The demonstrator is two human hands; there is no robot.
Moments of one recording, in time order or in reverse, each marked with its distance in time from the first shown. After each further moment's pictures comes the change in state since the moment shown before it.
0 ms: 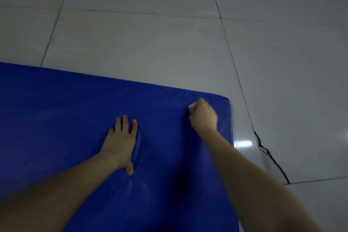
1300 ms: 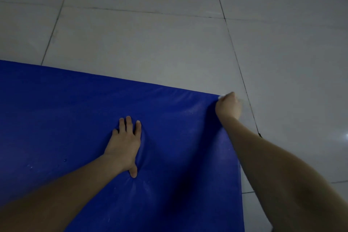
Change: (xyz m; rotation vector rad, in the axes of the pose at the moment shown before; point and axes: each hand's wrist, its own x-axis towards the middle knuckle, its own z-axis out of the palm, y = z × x) left_hand 0.003 -0.001 0.001 0.018 0.026 0.025; right_hand 0.057 0.039 -0.025 0.165 0.130 0.332
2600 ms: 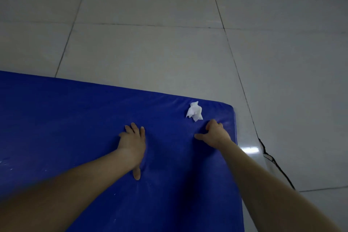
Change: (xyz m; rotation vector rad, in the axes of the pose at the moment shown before) left_hand -0.003 0.014 -0.038 0.226 -0.200 -0.063; right_hand -0.072 0.022 -0.006 -0.245 -0.568 -0.160
